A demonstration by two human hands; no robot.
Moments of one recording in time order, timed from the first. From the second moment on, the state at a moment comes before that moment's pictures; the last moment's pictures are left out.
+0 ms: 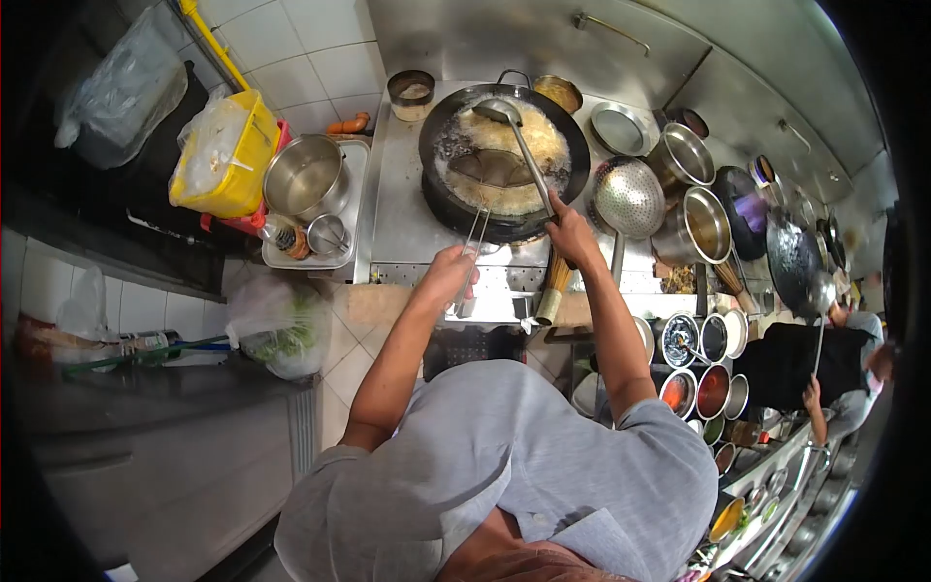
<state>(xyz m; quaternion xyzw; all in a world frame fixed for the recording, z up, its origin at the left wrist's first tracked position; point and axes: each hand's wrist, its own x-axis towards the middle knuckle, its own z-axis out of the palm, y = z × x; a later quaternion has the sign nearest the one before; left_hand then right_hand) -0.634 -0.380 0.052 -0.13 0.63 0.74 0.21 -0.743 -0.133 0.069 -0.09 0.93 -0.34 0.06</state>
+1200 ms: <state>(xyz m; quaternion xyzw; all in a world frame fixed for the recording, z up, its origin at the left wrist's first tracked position) -0.632 -0.330 -0.002 -0.12 0.60 0.75 0.26 -0.575 -0.054 -0.069 0.19 0.90 -0.38 -0.12</state>
